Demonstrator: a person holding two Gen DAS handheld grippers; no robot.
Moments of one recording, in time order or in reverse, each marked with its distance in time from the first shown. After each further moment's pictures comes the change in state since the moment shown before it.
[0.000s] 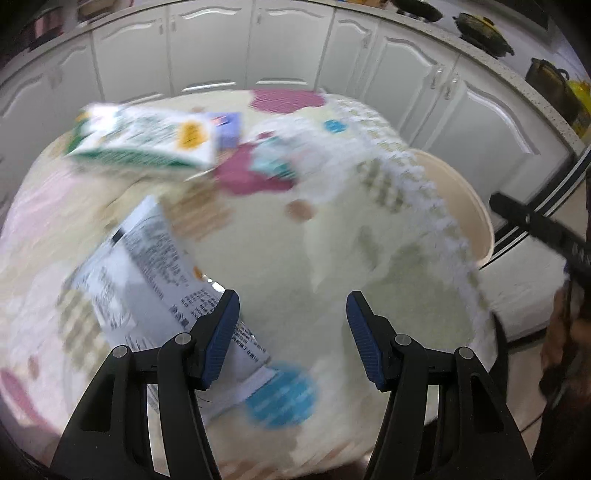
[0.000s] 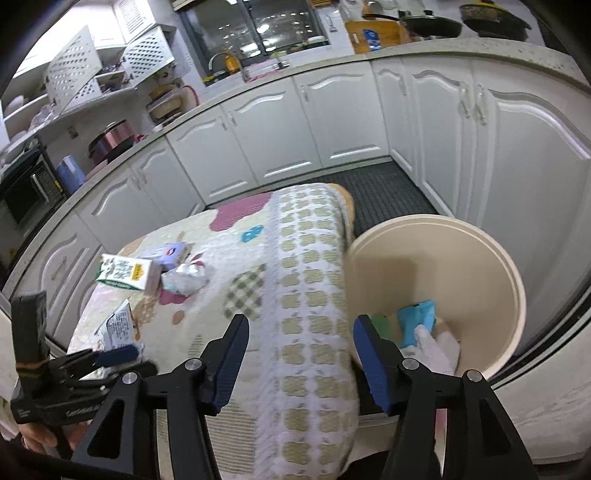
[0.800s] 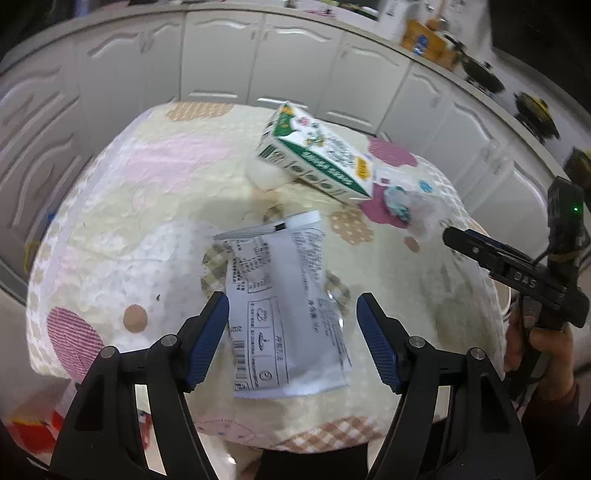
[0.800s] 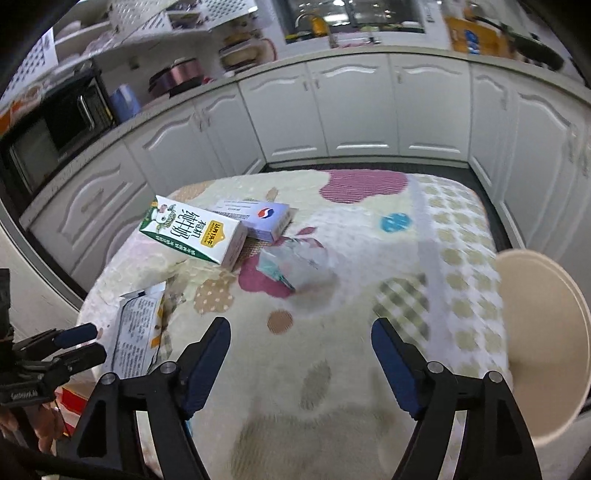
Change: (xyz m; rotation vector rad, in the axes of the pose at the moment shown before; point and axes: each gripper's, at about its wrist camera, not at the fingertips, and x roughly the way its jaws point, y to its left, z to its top) left arm -0.053 0.101 -0.024 -0.275 -0.115 0.060; right arm 0.094 0.118 0.013 -0.244 0.123 0.134
